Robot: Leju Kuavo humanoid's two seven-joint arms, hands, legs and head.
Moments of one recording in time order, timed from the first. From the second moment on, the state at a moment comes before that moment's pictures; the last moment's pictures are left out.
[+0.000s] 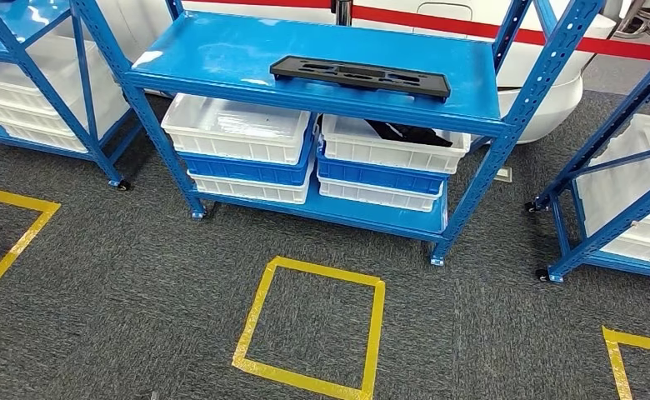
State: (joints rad) left arm -0.11 0.03 -0.81 -0.16 1.18 0.05 -0.27; right arm -0.03 0.01 -0.94 -0.20 0.73 0.08 0.09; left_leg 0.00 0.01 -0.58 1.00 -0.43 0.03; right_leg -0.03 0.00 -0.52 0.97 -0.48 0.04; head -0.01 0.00
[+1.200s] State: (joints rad) left arm -0.11 0.03 -0.83 -0.16 1.17 0.07 -0.27; right arm -0.03 0.03 -0.95 -0.20 0.73 0.08 0.09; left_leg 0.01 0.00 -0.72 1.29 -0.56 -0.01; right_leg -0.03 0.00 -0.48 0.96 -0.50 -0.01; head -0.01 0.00
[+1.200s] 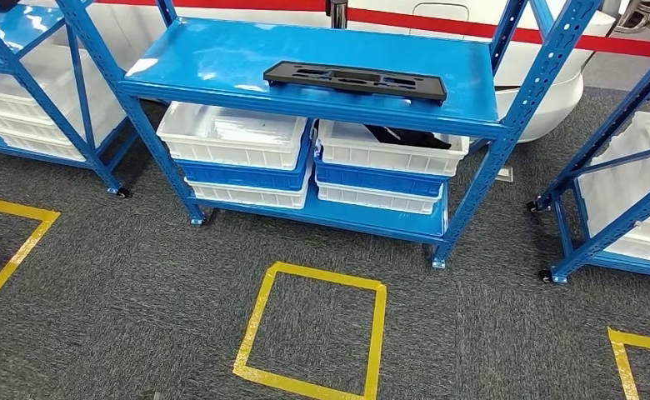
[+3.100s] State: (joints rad) left arm -0.11 0.03 -0.85 -0.15 1.17 0.07 -0.27; right arm -0.03 0.03 -0.95 -0.20 0.78 0.10 0.07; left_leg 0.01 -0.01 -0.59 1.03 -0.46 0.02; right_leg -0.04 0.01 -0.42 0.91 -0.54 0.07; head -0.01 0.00
